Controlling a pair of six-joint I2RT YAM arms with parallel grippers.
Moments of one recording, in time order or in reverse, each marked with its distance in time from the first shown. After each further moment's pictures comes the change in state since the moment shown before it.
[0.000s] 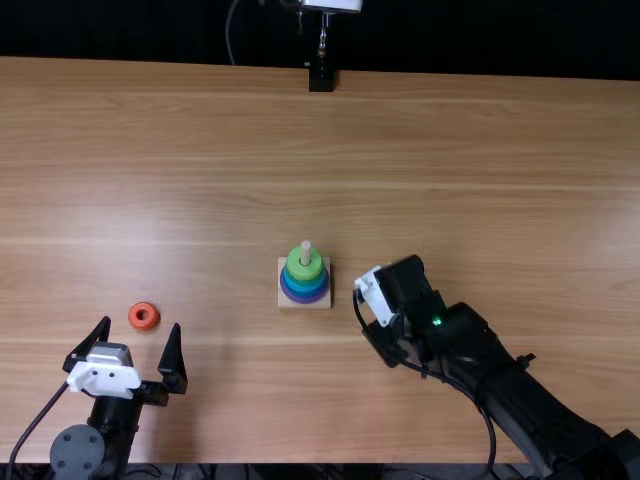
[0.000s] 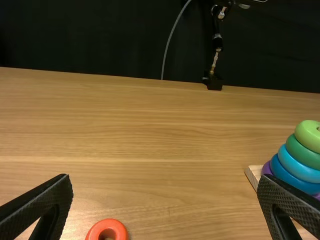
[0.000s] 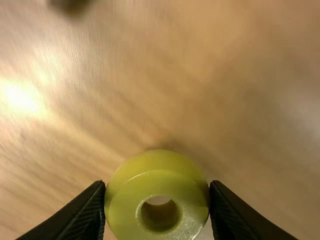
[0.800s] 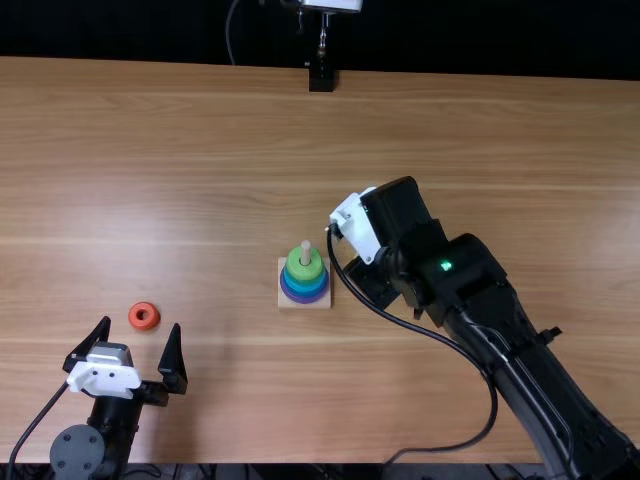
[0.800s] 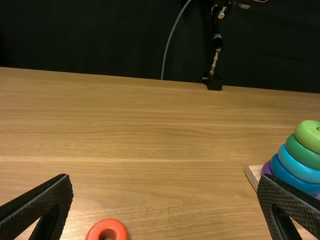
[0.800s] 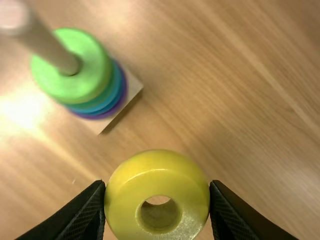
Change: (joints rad) left arm 0.000 0.000 0.000 0.000 0.000 0.001; right arm 0.044 0.087 0.620 -0.425 0.010 -0.114
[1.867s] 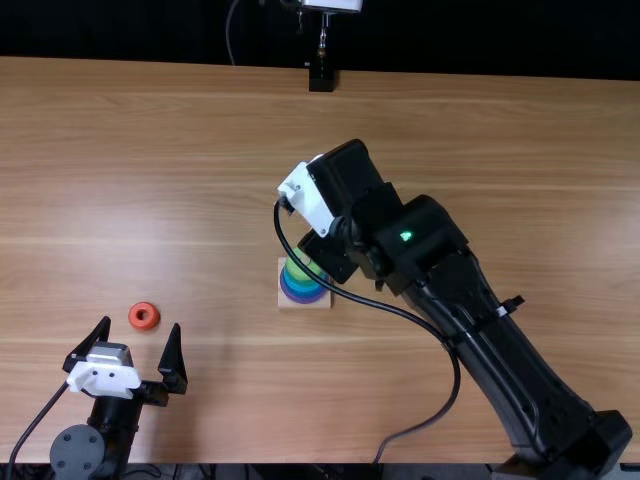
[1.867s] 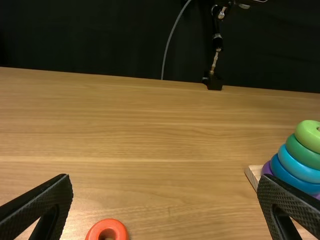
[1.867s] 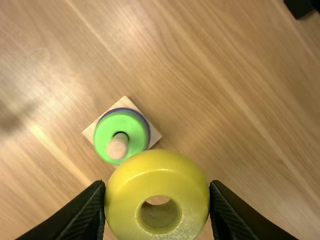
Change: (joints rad) left arm 0.000 0.000 0.000 0.000 0.000 0.000; right arm 0.105 0.186 0.372 -0.132 -0.002 0.012
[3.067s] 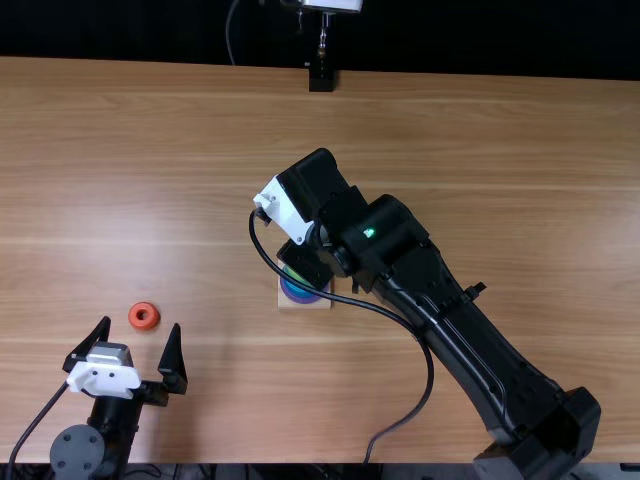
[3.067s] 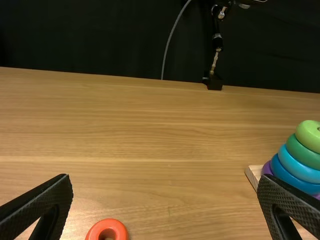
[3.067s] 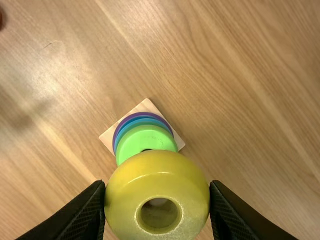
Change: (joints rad) left arm 0.000 0.000 0.000 0.000 0.000 0.000; right arm 0.040 0.074 0.000 0.015 -0.014 0.017
